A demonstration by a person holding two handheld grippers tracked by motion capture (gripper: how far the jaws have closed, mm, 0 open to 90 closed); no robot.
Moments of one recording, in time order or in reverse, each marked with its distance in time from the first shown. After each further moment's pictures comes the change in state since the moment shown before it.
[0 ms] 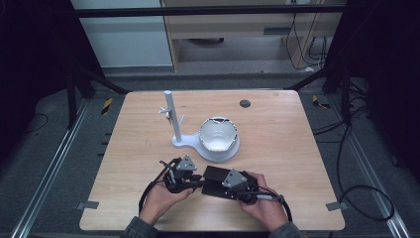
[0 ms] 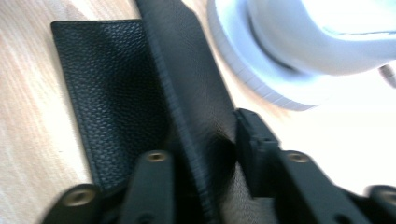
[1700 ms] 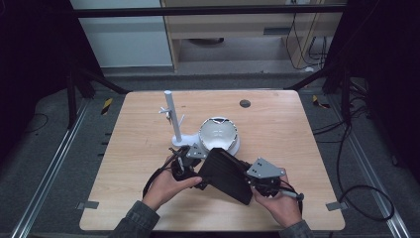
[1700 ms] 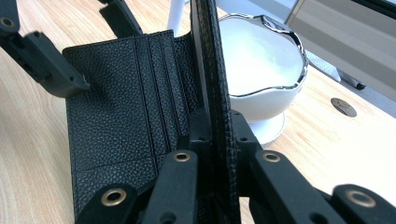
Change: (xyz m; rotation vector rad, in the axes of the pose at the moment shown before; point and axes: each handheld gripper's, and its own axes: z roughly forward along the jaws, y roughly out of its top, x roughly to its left) left arm 0.007 0.038 0.007 0.011 -0.013 0.058; right arm -0.044 -0.016 -0.043 -0.339 0.015 0.228
